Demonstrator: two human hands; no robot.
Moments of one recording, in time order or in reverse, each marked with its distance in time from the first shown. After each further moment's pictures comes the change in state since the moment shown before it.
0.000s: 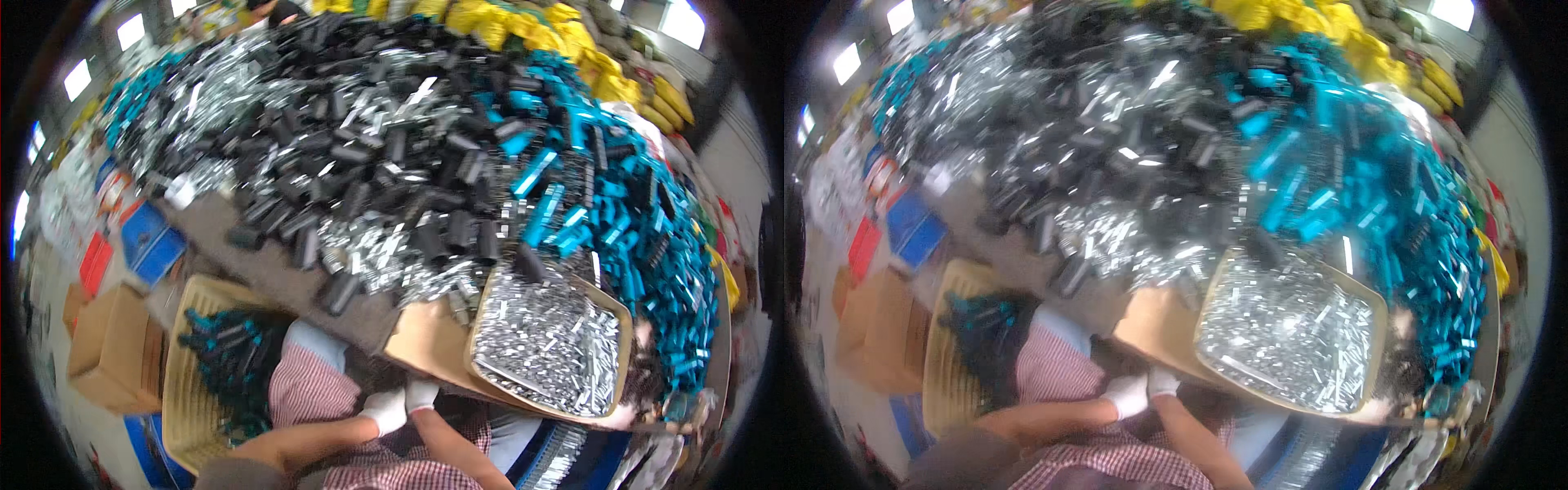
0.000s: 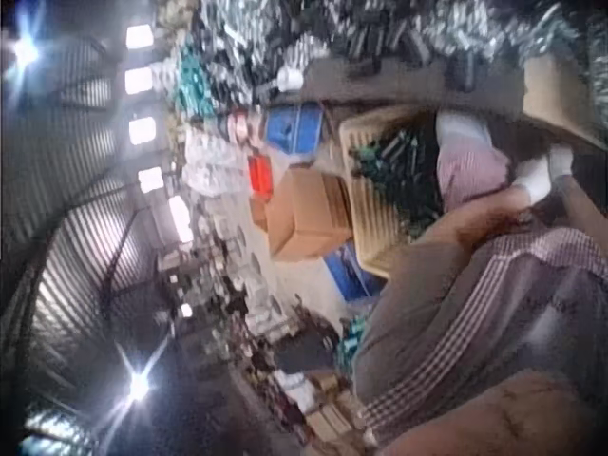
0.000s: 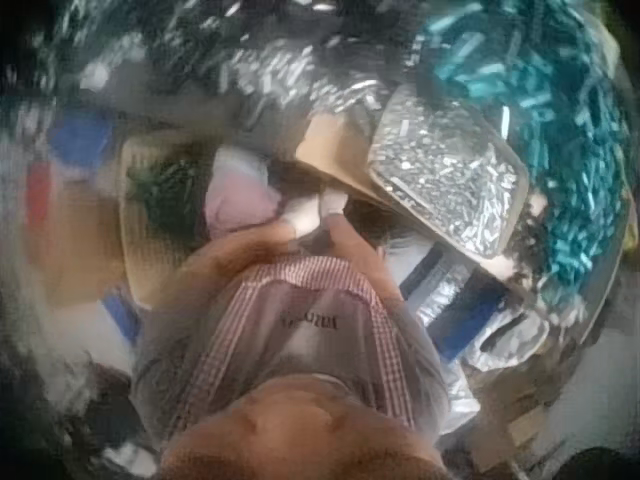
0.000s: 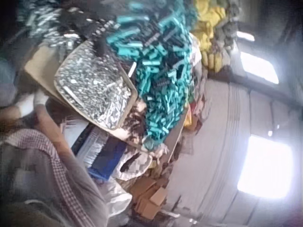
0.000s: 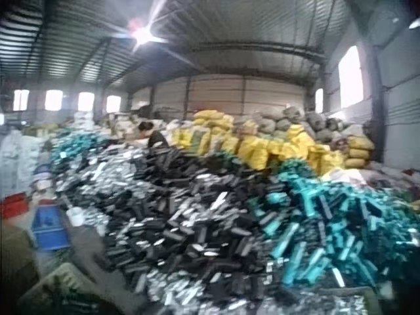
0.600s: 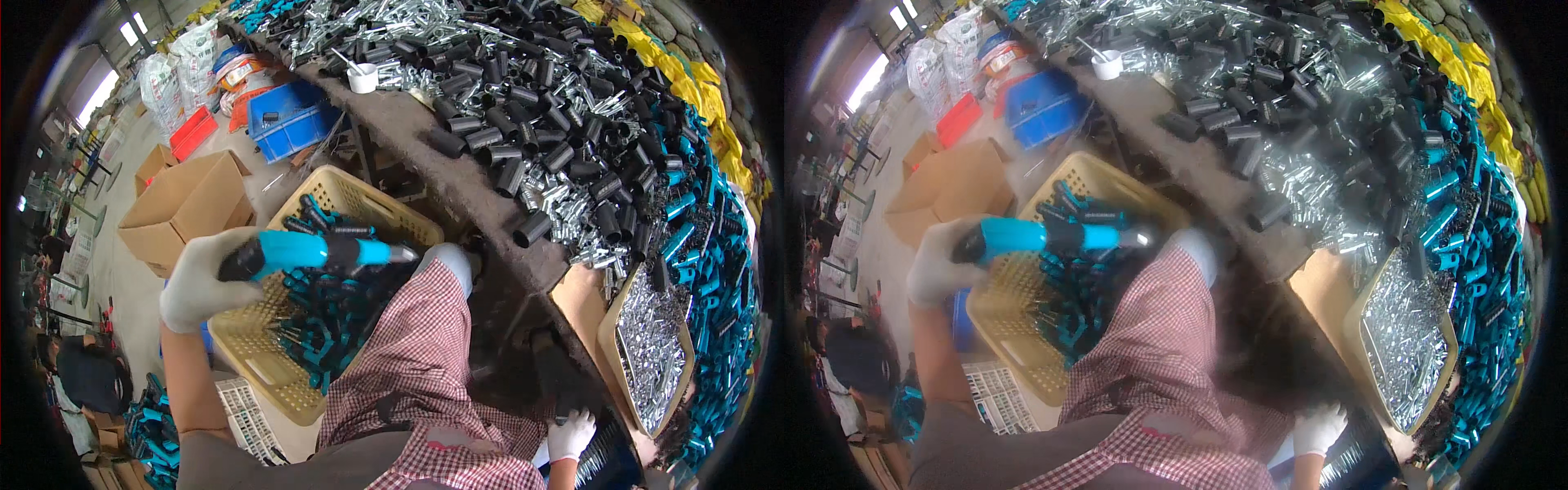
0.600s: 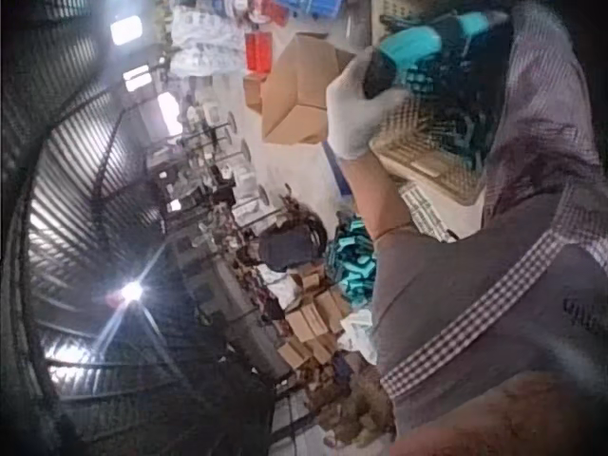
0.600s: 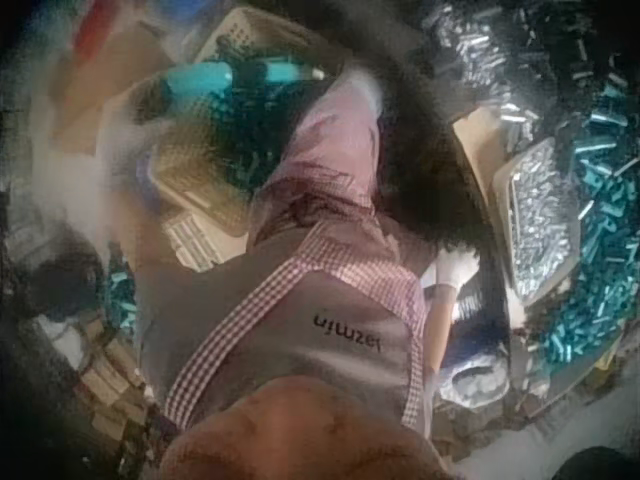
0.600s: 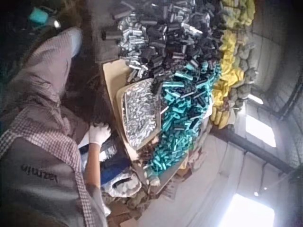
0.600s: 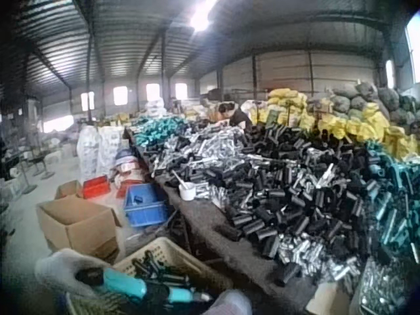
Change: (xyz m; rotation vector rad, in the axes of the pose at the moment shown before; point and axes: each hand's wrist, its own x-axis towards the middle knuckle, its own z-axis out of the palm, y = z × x) left_hand -0.368 -0.090 -0.252 -0.412 0.867 -0.133; right_hand -0.176 0.137 -0.089 -0.320 0.309 0.135
